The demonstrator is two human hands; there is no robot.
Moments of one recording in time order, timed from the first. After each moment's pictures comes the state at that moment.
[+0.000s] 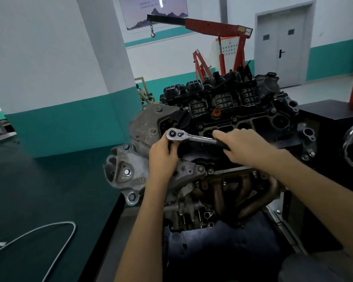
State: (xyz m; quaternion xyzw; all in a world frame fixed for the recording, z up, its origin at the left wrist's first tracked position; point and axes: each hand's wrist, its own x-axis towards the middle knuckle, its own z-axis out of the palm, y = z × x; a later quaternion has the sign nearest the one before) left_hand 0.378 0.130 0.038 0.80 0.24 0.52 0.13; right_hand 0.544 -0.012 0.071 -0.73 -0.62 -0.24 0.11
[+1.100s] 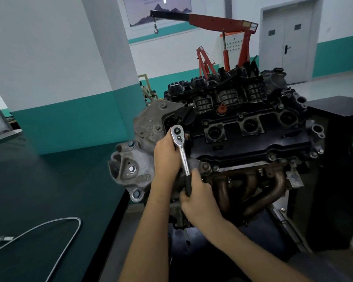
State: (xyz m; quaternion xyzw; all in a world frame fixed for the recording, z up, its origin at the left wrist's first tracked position) left_hand 0.378 0.127 0.038 0.79 0.27 0.52 0.18; right_hand 0.402 0.011 -0.022 -0.70 -0.50 0.07 0.51
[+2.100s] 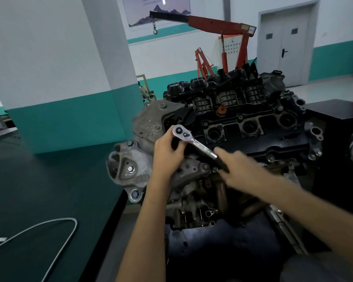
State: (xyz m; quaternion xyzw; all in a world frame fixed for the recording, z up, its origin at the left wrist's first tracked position) left_hand 0.374 0.133 0.041 0.81 0.16 0.52 0.20; right_hand 0.503 -0.016 0.027 -0.75 -0.61 -0.09 0.24
